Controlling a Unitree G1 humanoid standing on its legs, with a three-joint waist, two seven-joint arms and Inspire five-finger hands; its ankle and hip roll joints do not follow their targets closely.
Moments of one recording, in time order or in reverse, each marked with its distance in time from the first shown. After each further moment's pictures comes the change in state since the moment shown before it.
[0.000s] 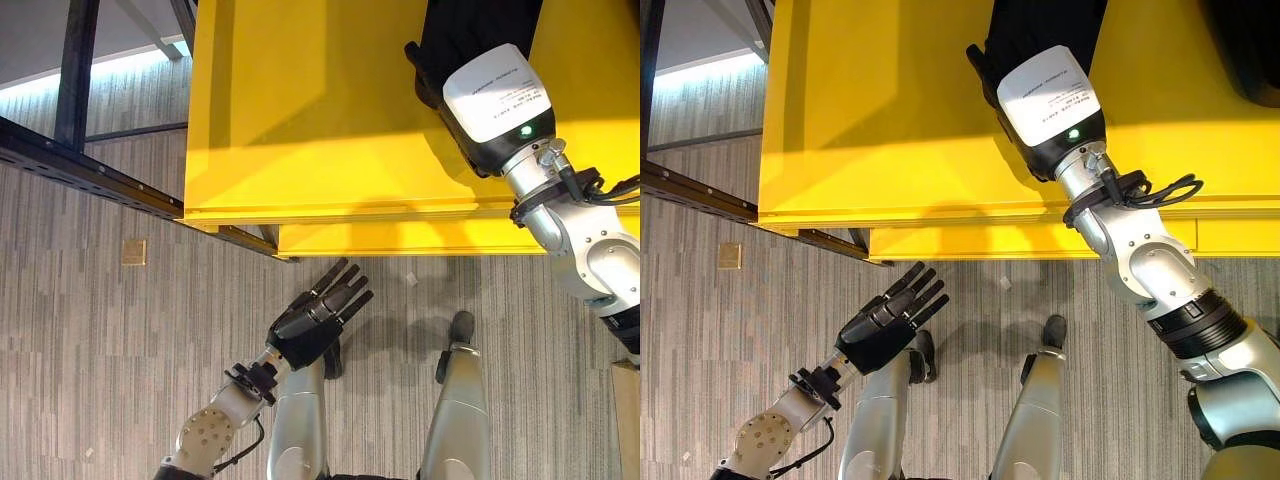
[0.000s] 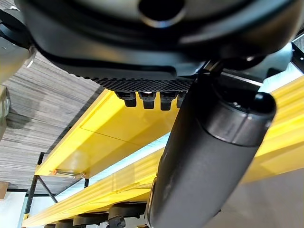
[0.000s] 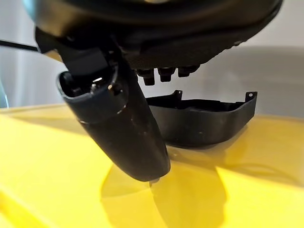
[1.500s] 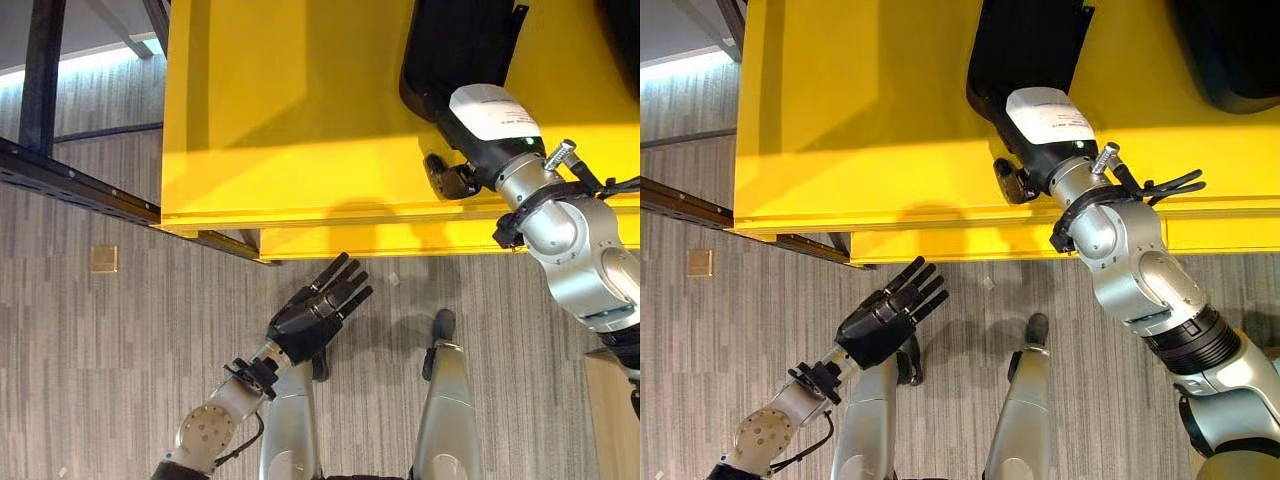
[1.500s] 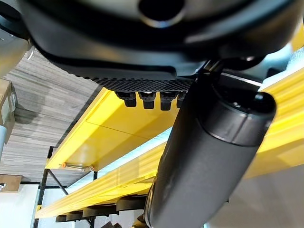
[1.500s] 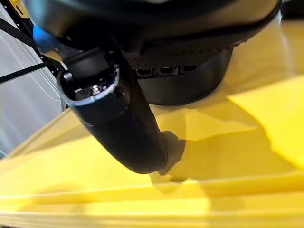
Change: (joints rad) left arm -0.028 -0.001 0.009 -0.016 0.037 -0.003 0.033; right arm 0.068 0.088 -0.107 -0.168 0.561 0.247 0.195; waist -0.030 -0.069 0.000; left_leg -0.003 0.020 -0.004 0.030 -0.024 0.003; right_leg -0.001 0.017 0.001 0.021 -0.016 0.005
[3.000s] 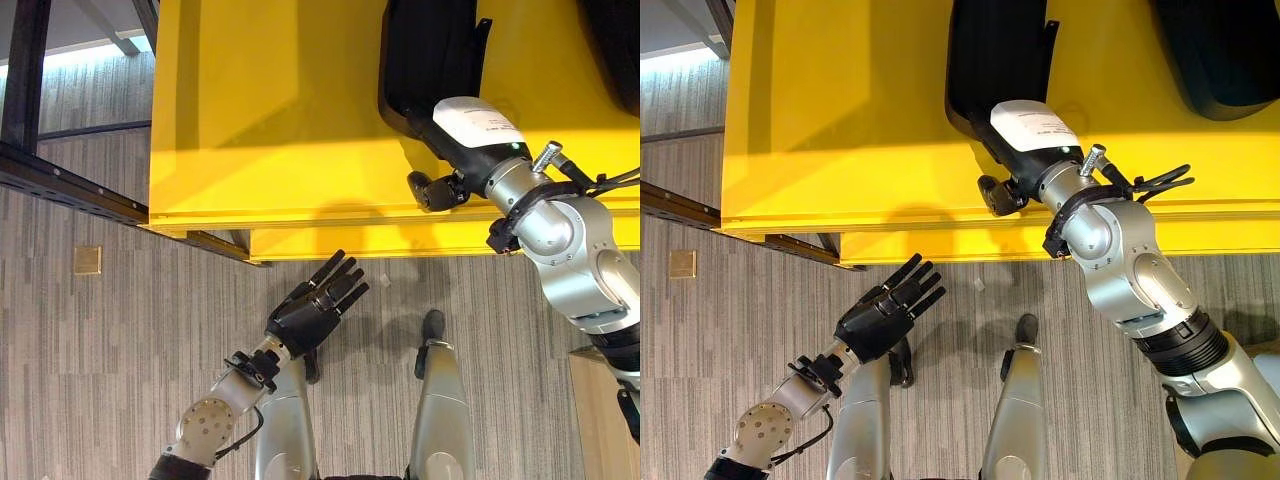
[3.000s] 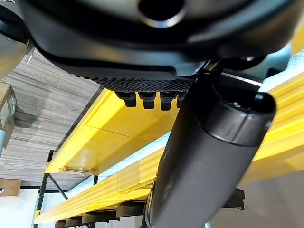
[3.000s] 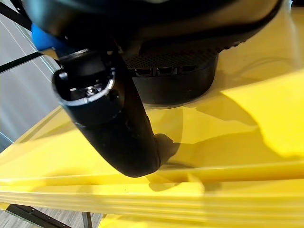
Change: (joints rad) left arm -0.020 0.000 0.009 0.000 0.002 0.005 0.060; right arm 0.007 0.029 -0.014 -0.015 -0.119 -0.019 0.126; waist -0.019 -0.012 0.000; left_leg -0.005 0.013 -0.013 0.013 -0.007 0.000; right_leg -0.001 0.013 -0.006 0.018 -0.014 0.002
